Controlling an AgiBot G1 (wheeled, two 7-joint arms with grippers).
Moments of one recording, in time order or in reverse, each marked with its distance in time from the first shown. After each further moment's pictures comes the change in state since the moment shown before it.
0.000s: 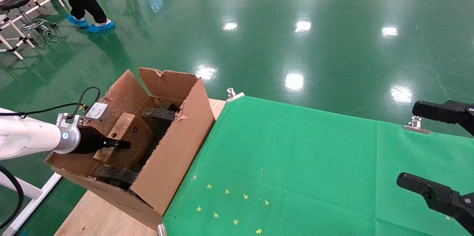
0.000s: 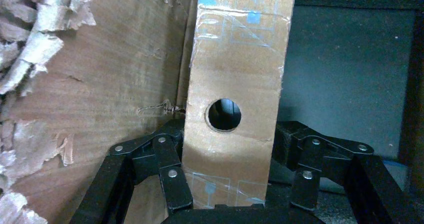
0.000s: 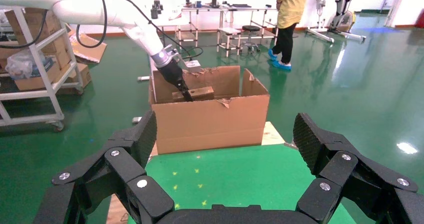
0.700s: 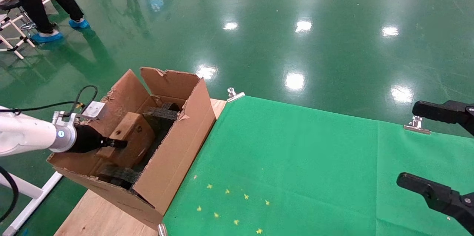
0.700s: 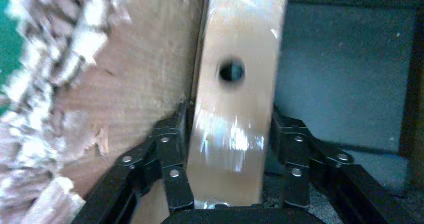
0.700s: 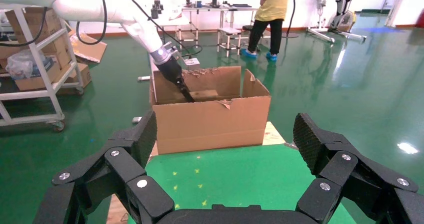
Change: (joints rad) left arm -0.036 -0.012 0.006 -0.011 0.008 0.028 0.000; right arm 0.000 0.000 0.000 0.000 0.000 0.000 0.000
